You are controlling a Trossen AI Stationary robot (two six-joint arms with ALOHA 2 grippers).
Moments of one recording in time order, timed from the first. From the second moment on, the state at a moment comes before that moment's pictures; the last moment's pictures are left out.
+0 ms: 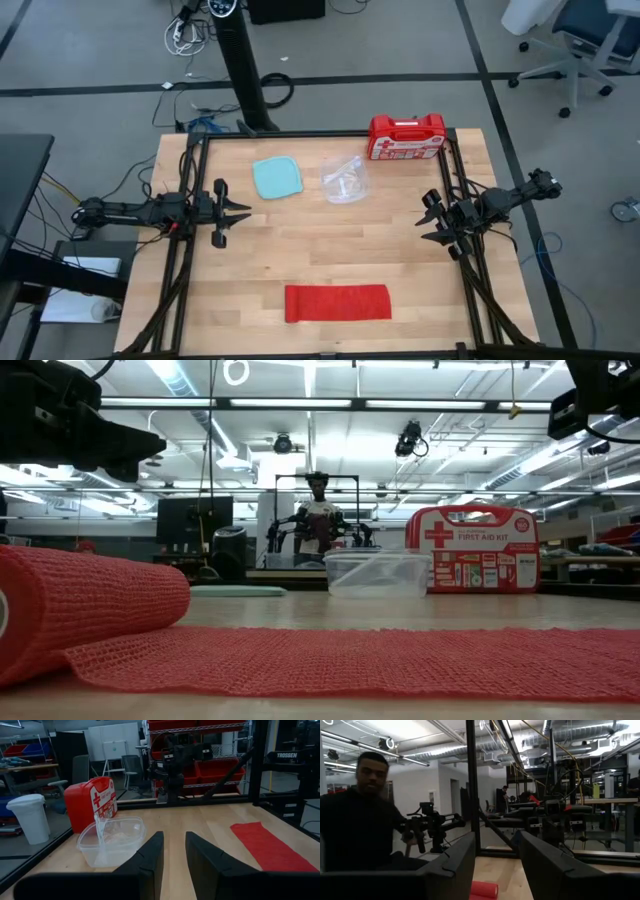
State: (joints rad) left arm -0.09 0.02 0.01 0.06 -0.15 0.07; right arm 0.40 0.00 0.01 0.31 0.08 0.02
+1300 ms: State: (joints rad) left arm -0.09 0.02 0.01 0.06 -0.15 -0.40; right arm 0.40 0.01 0.01 0.55 0.24 0.04
